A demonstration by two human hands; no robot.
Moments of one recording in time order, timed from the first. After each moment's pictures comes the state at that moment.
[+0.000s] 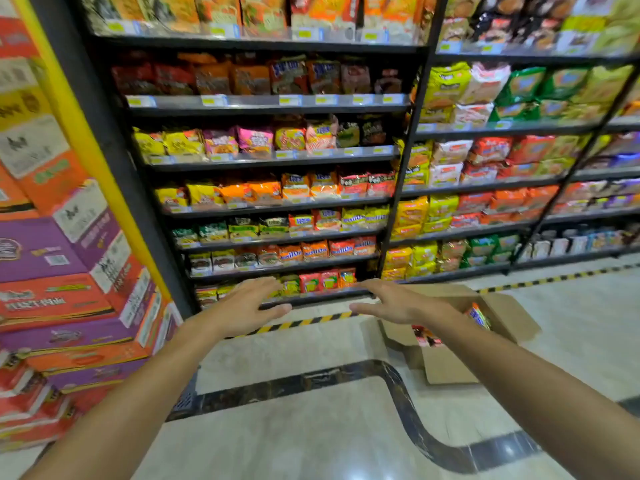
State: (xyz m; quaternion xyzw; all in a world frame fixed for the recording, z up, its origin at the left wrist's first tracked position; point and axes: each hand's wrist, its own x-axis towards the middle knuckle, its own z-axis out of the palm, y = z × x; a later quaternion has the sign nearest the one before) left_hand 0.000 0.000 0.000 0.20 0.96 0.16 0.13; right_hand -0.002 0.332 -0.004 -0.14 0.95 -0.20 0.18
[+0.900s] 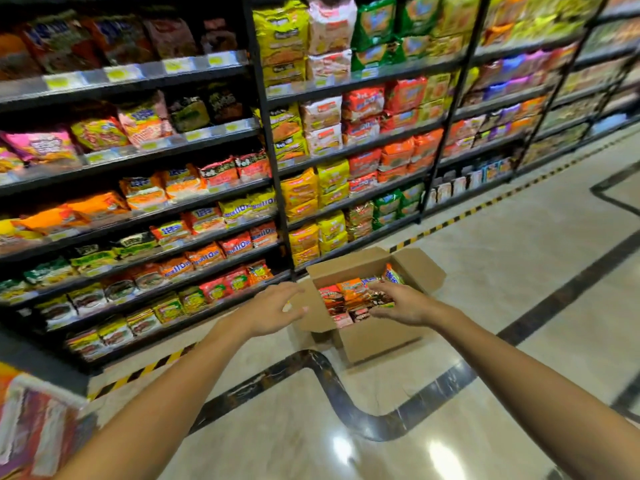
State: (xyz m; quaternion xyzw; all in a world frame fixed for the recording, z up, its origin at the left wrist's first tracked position) left_hand -0.127 0.442 -0.068 0.34 0.91 0.13 0.21; right_hand -0.029 0.738 -0.087 0.04 0.95 -0.26 0.16
